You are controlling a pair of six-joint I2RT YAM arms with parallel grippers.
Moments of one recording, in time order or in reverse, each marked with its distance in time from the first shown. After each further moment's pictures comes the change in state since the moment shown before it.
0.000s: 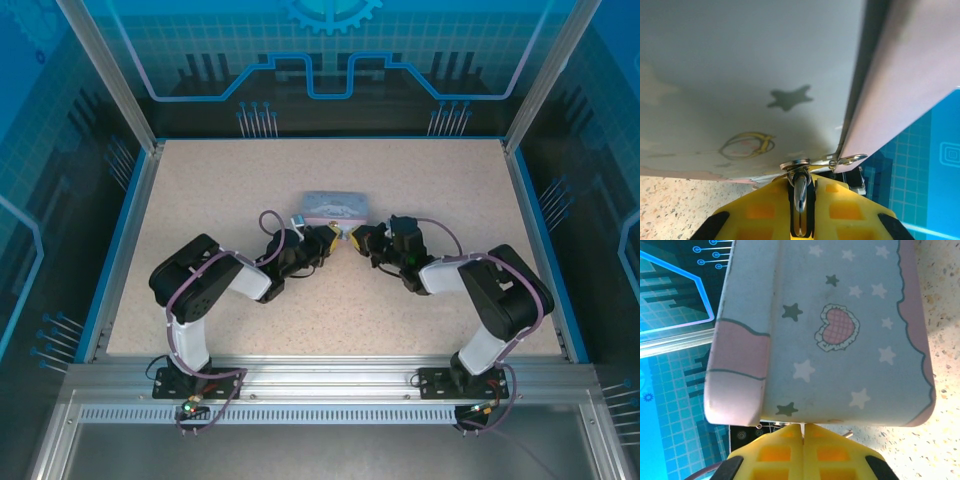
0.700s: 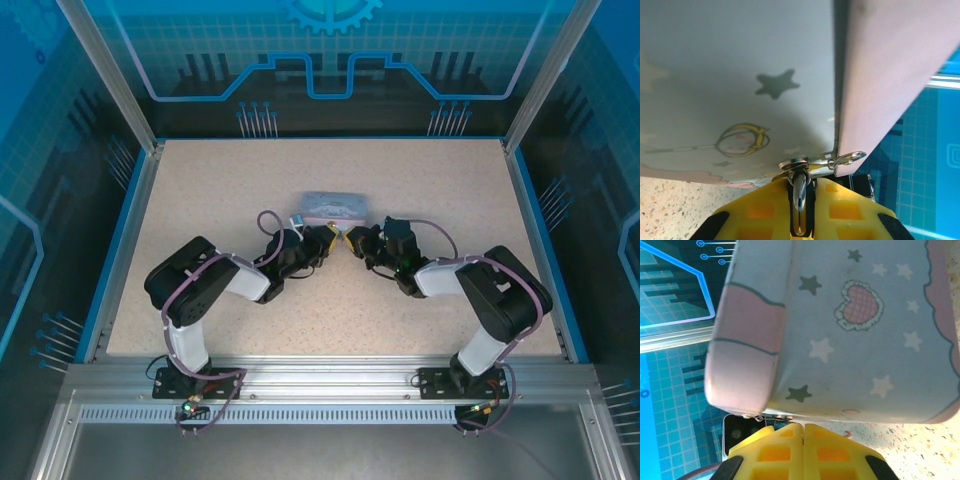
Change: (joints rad) left arm -0.008 -0.032 -0.006 -0.046 -0.034 0.026; right arm 0.056 0.000 0.007 0.008 0.060 -0.002
